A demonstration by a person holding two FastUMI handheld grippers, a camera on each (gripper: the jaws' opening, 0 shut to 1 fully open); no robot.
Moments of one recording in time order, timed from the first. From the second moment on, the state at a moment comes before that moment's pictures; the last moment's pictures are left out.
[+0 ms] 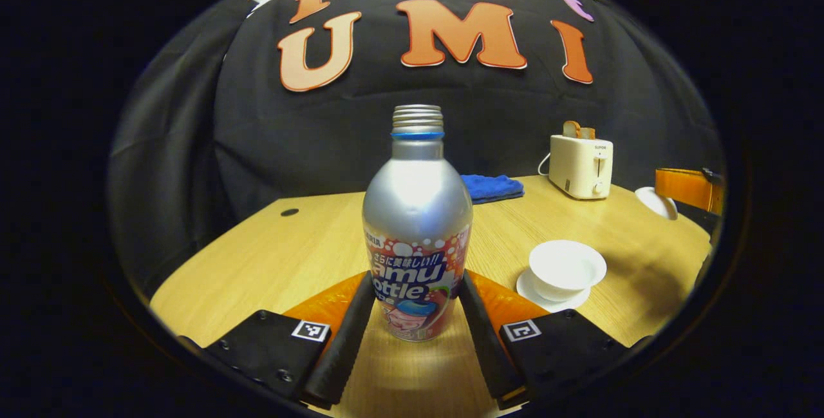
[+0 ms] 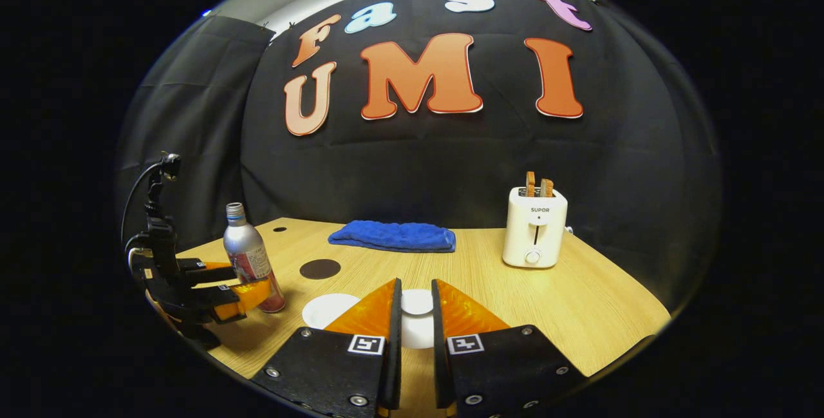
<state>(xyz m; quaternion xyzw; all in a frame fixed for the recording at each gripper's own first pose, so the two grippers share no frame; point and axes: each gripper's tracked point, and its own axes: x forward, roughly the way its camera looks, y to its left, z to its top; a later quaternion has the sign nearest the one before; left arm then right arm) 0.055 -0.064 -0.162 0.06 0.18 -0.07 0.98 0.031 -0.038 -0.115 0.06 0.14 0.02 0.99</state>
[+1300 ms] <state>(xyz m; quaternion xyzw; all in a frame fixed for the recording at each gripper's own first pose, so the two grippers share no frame) 0.069 -0.041 -0.122 0.51 0.08 -0.05 0.86 0.013 -0.066 -0.107 0.07 0.13 0.01 0.99</state>
